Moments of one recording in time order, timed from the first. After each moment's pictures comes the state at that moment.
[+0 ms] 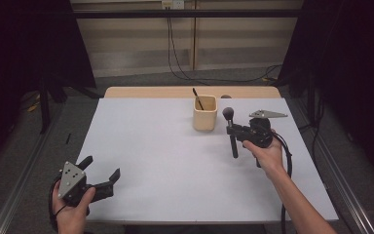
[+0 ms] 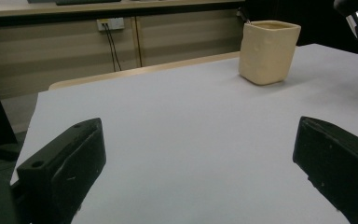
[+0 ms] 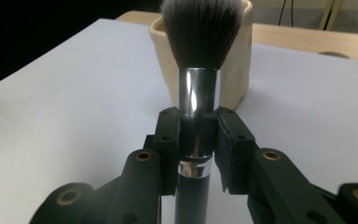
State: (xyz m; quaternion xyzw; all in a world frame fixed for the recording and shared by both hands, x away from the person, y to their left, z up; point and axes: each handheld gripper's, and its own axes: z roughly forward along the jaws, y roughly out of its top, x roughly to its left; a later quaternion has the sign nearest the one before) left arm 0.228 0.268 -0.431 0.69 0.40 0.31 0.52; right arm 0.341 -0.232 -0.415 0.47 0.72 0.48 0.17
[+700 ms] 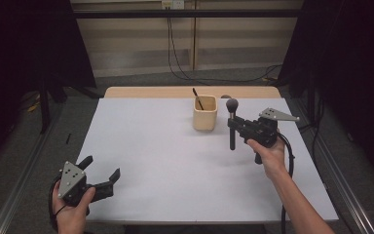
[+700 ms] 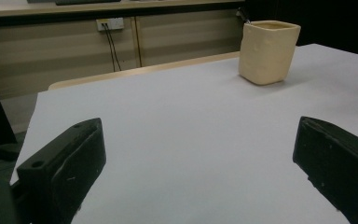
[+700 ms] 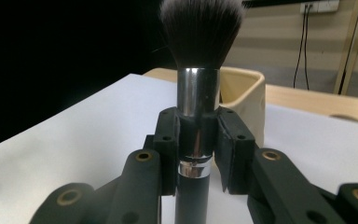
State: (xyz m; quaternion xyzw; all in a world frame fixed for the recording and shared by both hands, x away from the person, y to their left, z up) left arm 0.228 0.268 -0.431 0.69 0.40 0.31 0.52; right arm 0.332 -0.239 -0.401 0.41 0.67 0.58 0.19
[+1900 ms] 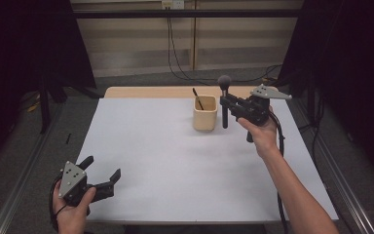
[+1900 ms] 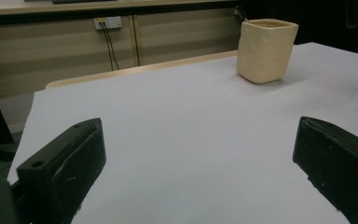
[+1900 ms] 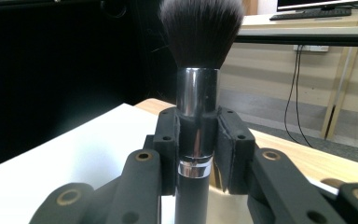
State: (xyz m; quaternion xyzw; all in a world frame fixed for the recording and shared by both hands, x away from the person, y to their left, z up) left arm 0.229 0.268 -0.431 0.70 0.39 0.30 0.52; right arm 0.372 -0.214 -0.358 0.39 0.67 0.59 0.23
